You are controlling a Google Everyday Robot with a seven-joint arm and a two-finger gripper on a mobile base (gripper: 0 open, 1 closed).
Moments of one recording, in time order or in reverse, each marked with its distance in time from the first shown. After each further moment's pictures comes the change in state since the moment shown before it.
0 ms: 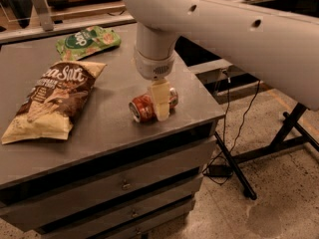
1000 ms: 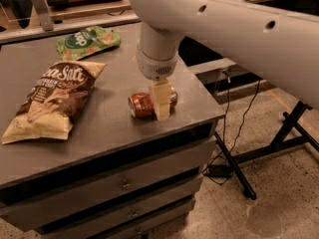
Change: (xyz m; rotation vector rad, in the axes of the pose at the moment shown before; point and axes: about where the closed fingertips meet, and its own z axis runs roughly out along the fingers) arm 0.000 0.001 -0.007 0.043 -0.018 0.023
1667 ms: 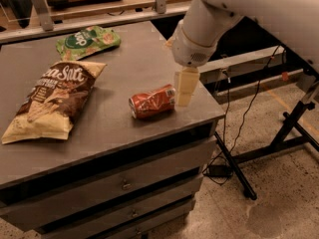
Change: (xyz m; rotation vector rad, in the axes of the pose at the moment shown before) arm 0.052 0.007 -0.041 0.042 -0.152 0.225
